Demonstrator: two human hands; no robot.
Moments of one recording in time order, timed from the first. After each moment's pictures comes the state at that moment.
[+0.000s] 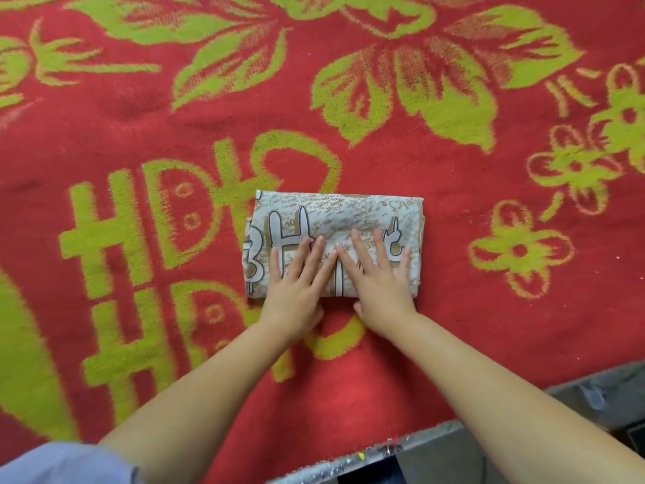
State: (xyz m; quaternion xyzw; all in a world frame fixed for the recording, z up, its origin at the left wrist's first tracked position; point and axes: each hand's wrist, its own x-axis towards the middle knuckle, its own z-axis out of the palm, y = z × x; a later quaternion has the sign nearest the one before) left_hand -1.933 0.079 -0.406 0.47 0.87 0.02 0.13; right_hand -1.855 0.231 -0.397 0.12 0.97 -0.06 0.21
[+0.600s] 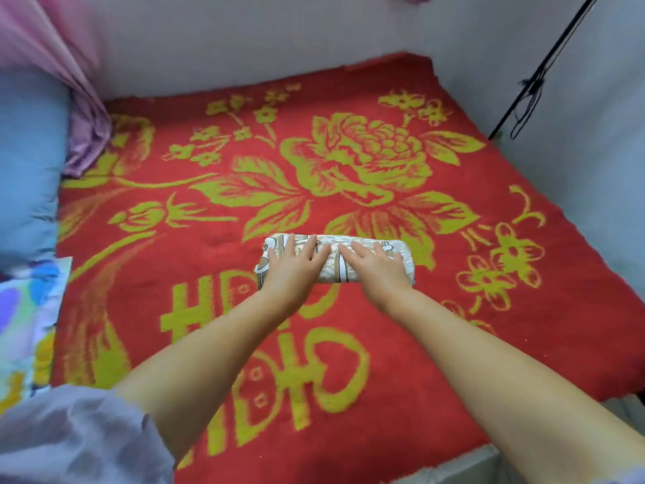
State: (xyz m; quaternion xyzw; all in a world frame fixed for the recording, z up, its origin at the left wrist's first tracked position) left_hand -2.028 0.099 -0.151 0.41 0.90 -0.05 0.11; right_hand -1.942 0.249 -0.141 0.14 0.98 -0.05 0.16
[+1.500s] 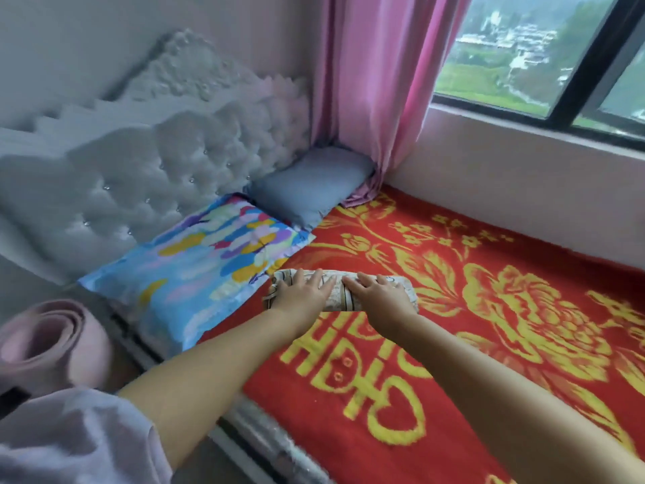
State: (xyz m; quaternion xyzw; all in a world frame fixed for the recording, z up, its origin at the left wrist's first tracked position) left_hand -1.792 -0.102 0.024 0.02 1.00 -0.06 0.07; right_hand -1.841 0.066 0.047 -0.31 0.95 0.07 0.07
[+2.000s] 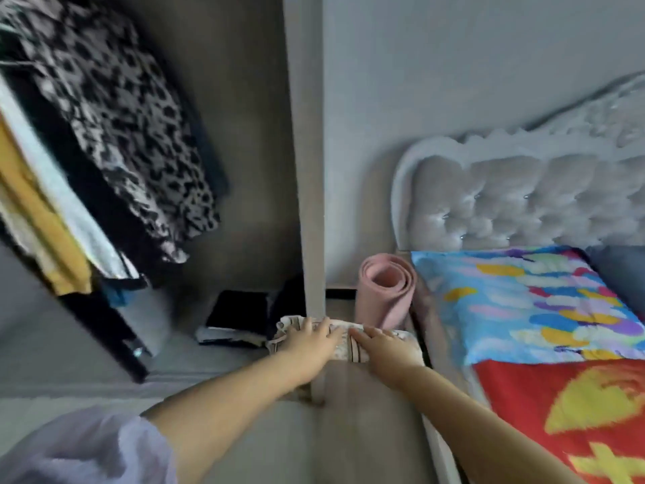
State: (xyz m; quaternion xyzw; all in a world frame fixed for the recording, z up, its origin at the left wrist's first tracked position) left_hand -1.298 -0.349 -0.004 -0.42 0.89 0.01 0.18; right_hand -1.461 -0.299 -0.009 -0.71 0.68 0.10 0.11
